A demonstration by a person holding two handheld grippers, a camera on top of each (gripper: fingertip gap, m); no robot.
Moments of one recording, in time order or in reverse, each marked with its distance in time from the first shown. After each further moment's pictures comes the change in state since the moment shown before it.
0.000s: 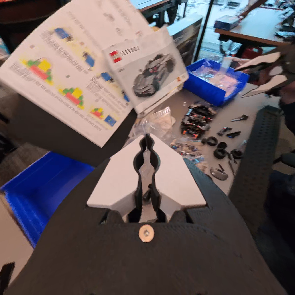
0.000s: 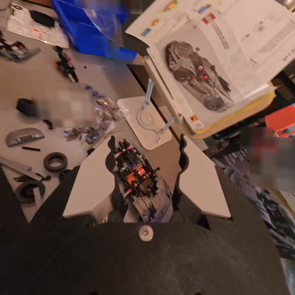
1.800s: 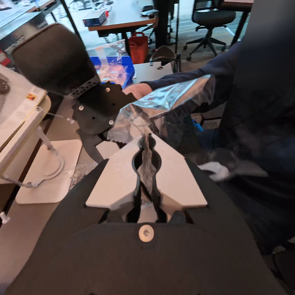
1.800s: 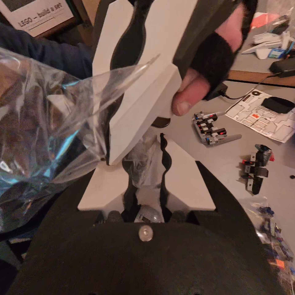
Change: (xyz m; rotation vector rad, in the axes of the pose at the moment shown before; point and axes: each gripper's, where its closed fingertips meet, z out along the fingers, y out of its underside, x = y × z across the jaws) left arm 0.249 0.061 0.081 0.028 0.559 0.340; right arm -0.232 -0.142 0.078 0.217 -1.285 0.022
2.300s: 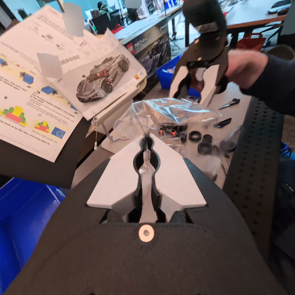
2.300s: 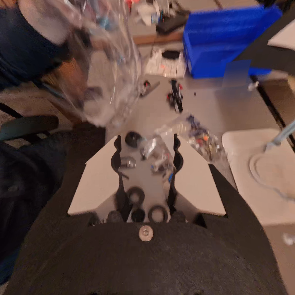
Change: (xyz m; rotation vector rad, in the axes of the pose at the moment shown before) left arm -0.056 0.027 -0.075 0.014 -0.616 -0.085; right arm 0.017 0.077 -0.119 -0.092 0.579 0.175
